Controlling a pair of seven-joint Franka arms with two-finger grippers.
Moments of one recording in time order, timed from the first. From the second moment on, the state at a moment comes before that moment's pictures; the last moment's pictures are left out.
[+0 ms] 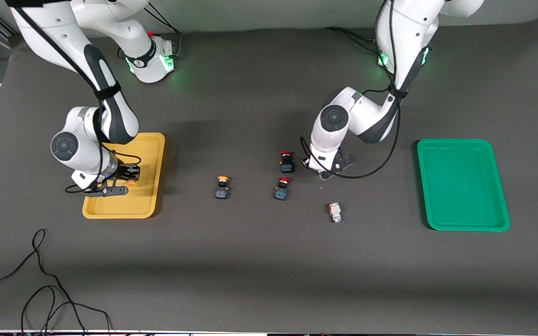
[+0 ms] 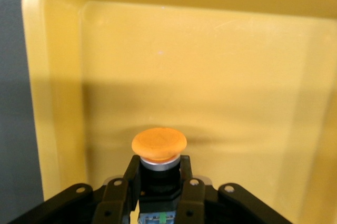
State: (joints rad) left arm -0.53 0.43 -0.15 -2.05 0.01 2.46 -1.24; right arm 0.43 0.35 -0.39 -2.29 0.16 2.52 -0.13
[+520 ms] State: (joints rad) left arm -0.53 0.07 -0.14 -1.98 0.02 1.99 -1.14; right arm 0.44 0.33 -0.38 -2.24 0.23 2.39 -0.12
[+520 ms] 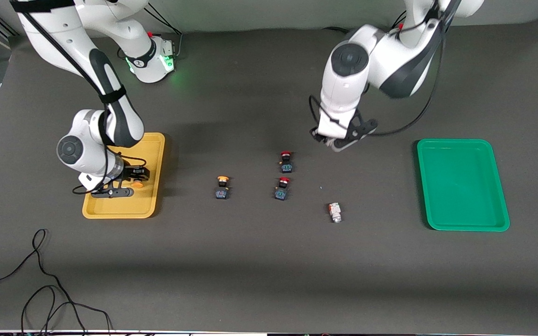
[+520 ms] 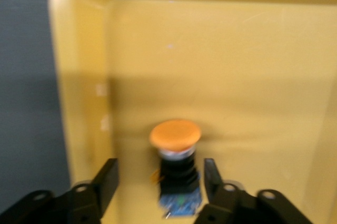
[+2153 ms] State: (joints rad) left arm 0.22 0.35 -0.11 -2.09 0.03 2.29 0.09; right arm 0.82 0.73 -0.37 -1.68 0.38 2.26 0.46
